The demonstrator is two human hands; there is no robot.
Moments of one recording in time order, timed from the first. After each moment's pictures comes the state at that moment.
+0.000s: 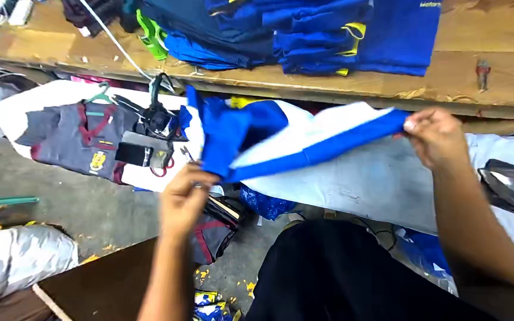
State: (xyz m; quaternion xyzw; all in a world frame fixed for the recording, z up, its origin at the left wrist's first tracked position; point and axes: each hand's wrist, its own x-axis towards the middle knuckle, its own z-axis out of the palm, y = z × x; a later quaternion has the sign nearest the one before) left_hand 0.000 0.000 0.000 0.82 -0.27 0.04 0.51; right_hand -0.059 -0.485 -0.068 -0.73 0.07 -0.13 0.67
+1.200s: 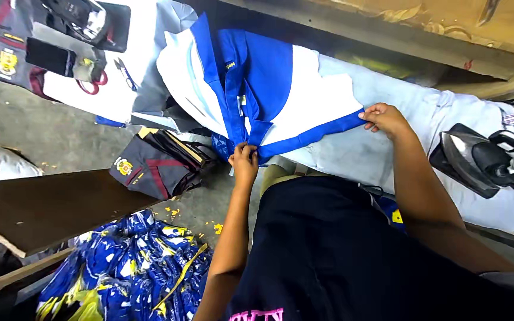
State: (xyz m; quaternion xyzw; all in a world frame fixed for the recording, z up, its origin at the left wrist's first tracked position) left_hand -0.159 -0.186 -0.236 0.94 0.00 -0.06 0.34; right_hand -0.104 -0.599 -0.212 -0.81 0.27 0.23 0.46
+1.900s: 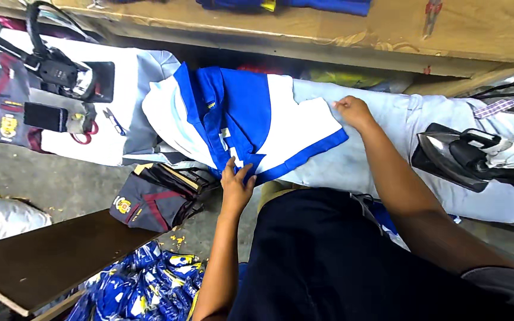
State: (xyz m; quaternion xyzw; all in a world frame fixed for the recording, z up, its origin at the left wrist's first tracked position) left_hand -0.140 -0.212 -0.178 0.94 -0.10 -0.11 0.32; right_hand -0.059 -0.594 -0.193 -0.88 0.23 0.16 0.39
